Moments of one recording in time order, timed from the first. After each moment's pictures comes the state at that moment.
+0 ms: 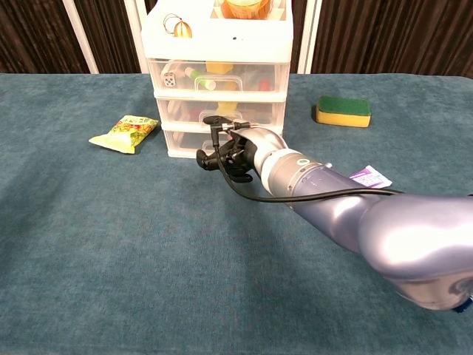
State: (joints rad) left arm -0.08 -1.10 -0.05 -1.66 1.47 1.48 -0.01; right arm 0.84 -2.06 0.47 -1.19 -0.95 0.79 0.28
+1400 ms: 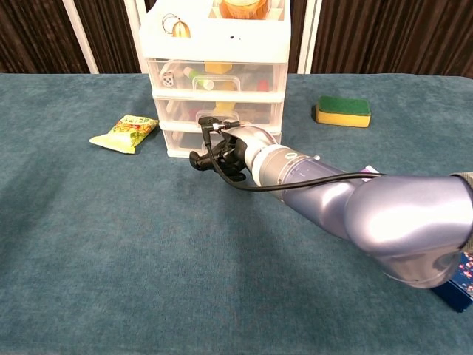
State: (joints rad) left arm -0.08 -1.10 -0.05 -1.67 1.45 1.47 -0.01; right arm 0.89 -2.06 0.49 -1.16 -0.92 0.73 0.26
